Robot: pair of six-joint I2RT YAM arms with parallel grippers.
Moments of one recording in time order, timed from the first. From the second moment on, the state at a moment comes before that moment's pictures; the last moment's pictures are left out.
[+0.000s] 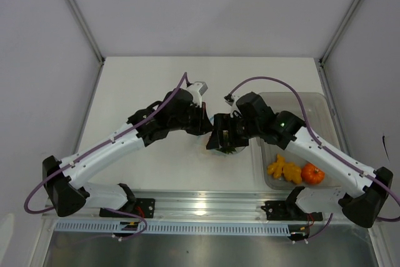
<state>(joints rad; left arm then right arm) -0.86 1.27 1.21 -0.55 0.09 -0.59 0.84 1.22 1.22 -0.78 -0.29 0.68</state>
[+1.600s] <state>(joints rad) -0.86 1.23 1.12 -0.45 0.16 -0.59 0.10 1.38 0.87 -0.99 0.01 0.60</state>
